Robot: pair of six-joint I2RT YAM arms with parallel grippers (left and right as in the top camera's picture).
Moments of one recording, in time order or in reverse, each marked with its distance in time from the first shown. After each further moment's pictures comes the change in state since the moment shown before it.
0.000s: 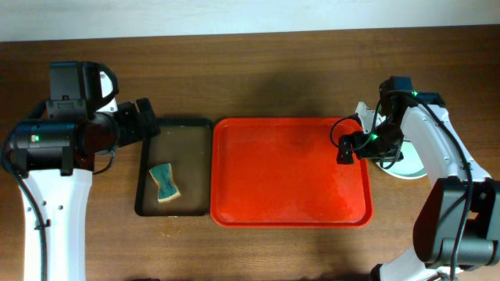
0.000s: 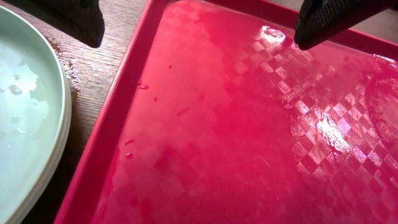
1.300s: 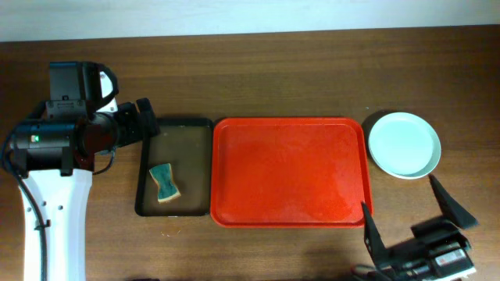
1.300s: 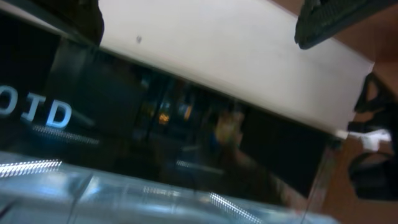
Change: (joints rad) left arm 0.000 -0.001 0.000 -0.001 0.003 0.000; right arm 0.202 -1.762 -0.761 1.110 -0.097 -0.011
